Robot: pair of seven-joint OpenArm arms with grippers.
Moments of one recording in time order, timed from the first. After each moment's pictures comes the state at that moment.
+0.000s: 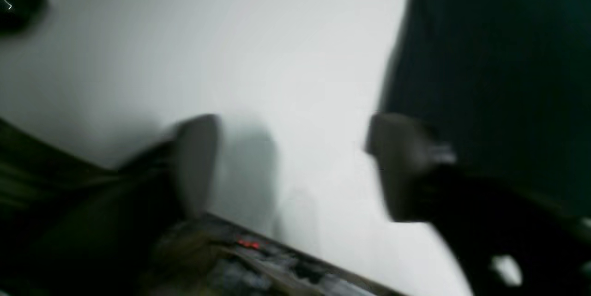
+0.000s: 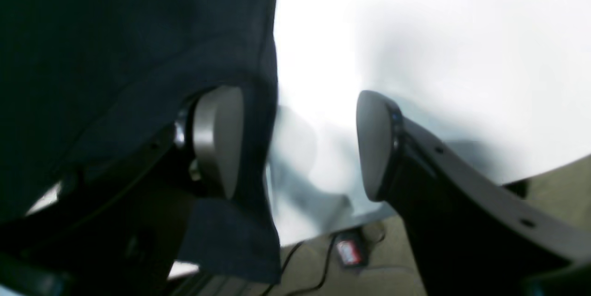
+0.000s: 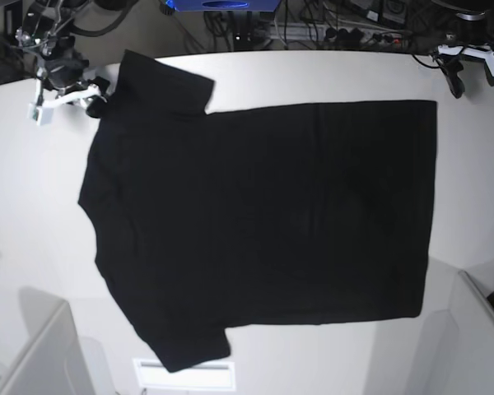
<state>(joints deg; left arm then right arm) 51.9 -15.8 -32.2 98.5 -37.1 -9.7 1.3 -29.2 3.9 29.2 101.5 36.0 8.1 -47.9</state>
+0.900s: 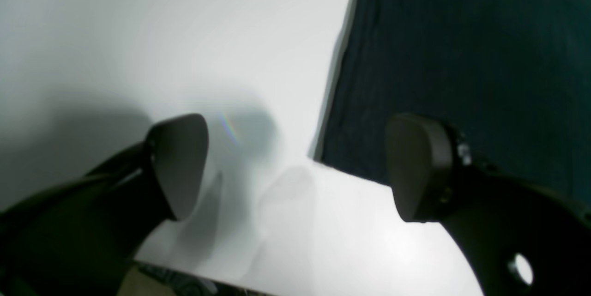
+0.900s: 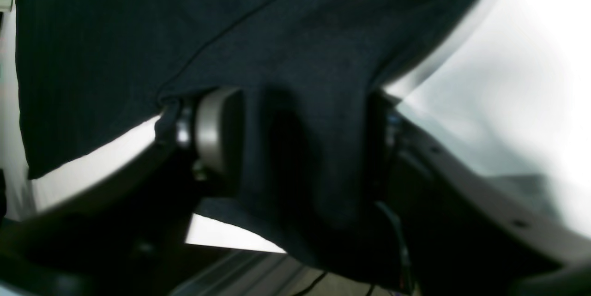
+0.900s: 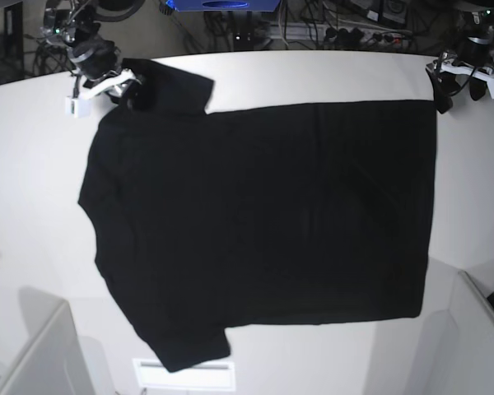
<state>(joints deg) 38.5 -13.9 -41.1 92.0 -41.8 -23.9 22.9 -32.5 3.4 20.2 96.1 41.4 18.5 -41.0</state>
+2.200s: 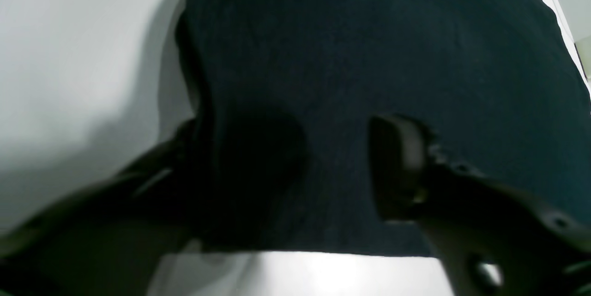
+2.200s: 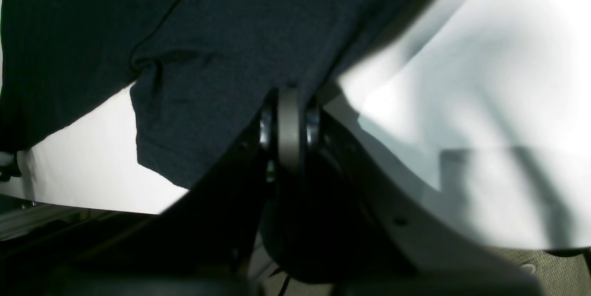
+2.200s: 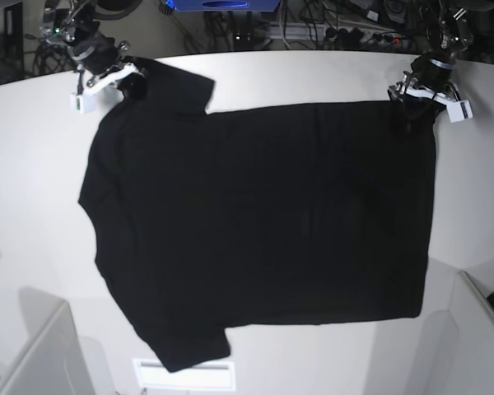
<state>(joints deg) 30.0 -13.5 -26.5 82.4 -44.6 -25.2 17.7 -32.9 4.5 19.9 95.6 41.4 18.3 -44.0</state>
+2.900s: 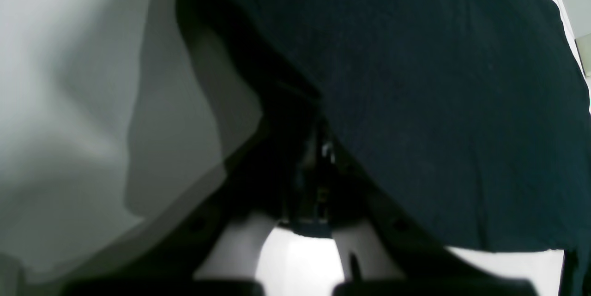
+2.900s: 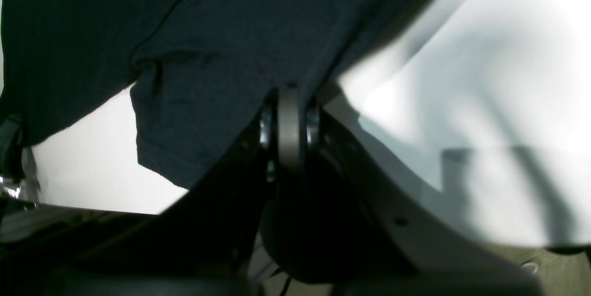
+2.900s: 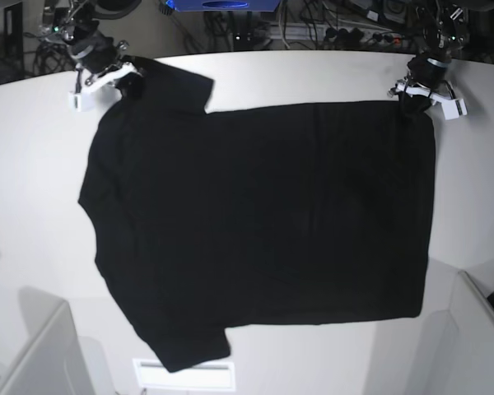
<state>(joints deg) 29.6 -13.4 -26.4 80.0 -45.1 -25.5 18.9 -33.4 3.8 22.2 95.7 41.8 18.3 -44.4</state>
